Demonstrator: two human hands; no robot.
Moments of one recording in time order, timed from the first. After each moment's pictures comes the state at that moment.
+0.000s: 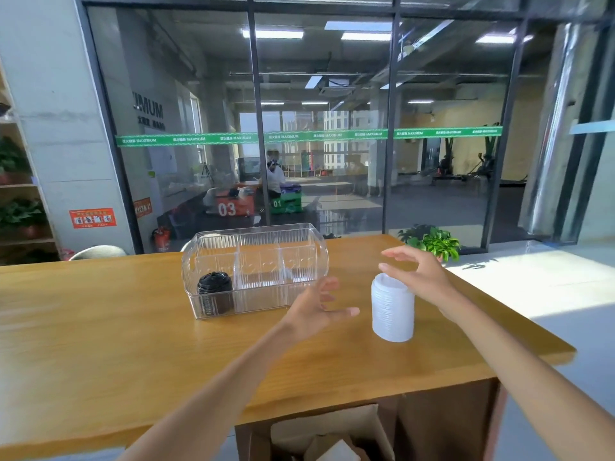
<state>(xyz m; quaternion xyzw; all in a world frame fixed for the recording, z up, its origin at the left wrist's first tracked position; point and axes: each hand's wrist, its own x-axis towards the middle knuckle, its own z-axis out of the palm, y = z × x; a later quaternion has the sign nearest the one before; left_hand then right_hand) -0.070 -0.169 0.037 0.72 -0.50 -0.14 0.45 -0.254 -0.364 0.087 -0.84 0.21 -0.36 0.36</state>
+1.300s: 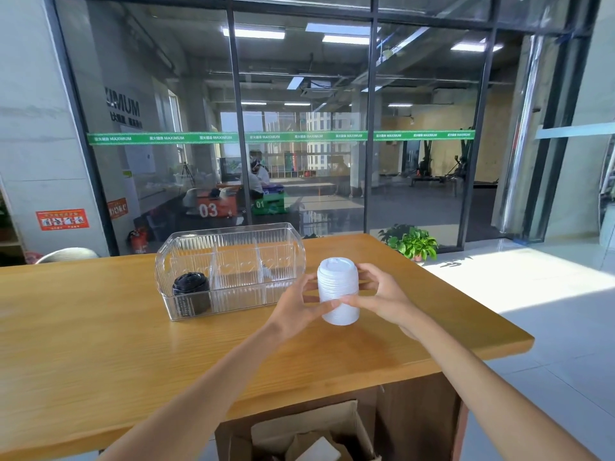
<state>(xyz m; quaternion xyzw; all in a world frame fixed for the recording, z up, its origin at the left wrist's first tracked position) -0.080 -0.185 0.029 0.68 -0.50 -0.14 0.52 -0.256 -0.342 0.050 -0.82 0.18 -0.30 0.45</state>
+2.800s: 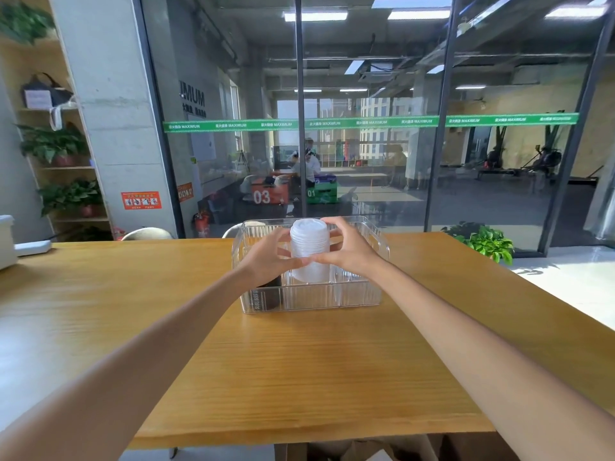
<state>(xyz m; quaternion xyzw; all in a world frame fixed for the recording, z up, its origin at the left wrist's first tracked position) 0.100 -0.075 0.107 0.79 -0.45 0.02 0.41 -0.025 -0.260 0.114 -0.88 0.07 -0.28 0.38</state>
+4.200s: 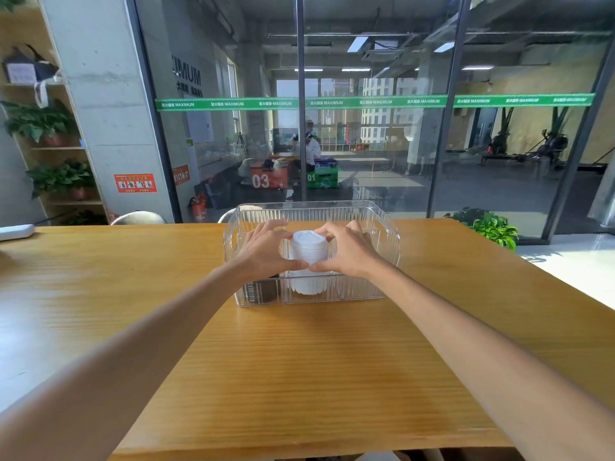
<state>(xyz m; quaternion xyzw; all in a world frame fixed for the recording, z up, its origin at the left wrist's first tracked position) 0.137 -0.098 0.083 0.87 -0.44 0.11 0.20 0.012 -0.284 0.074 -0.95 0.11 -0.24 0.20</state>
